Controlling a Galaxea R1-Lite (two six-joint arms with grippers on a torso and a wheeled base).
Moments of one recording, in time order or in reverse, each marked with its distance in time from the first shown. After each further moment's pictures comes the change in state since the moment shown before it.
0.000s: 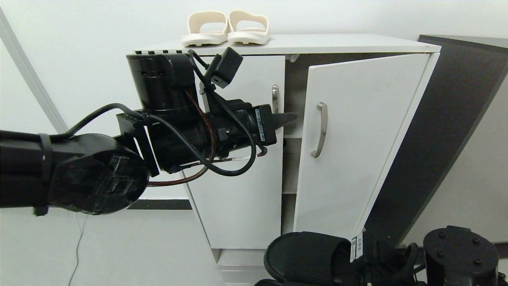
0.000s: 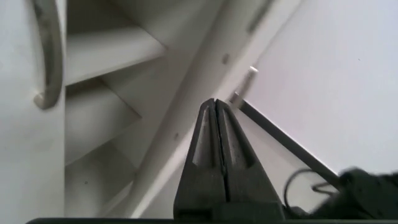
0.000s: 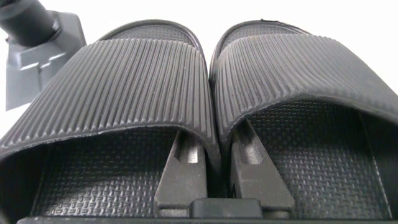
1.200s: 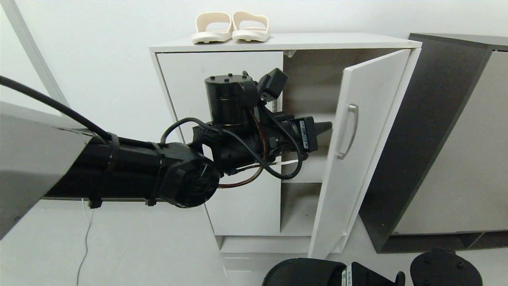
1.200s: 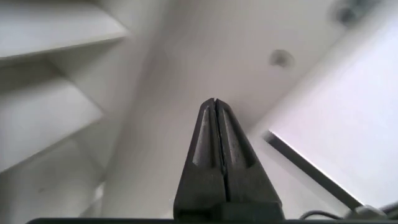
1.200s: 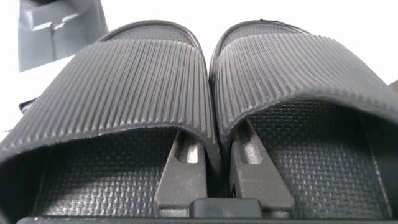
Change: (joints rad) left arm -0.080 0.217 -0.159 -0.093 0.003 -0.044; right arm 0.071 0.048 0.048 -0.001 0.002 -0.011
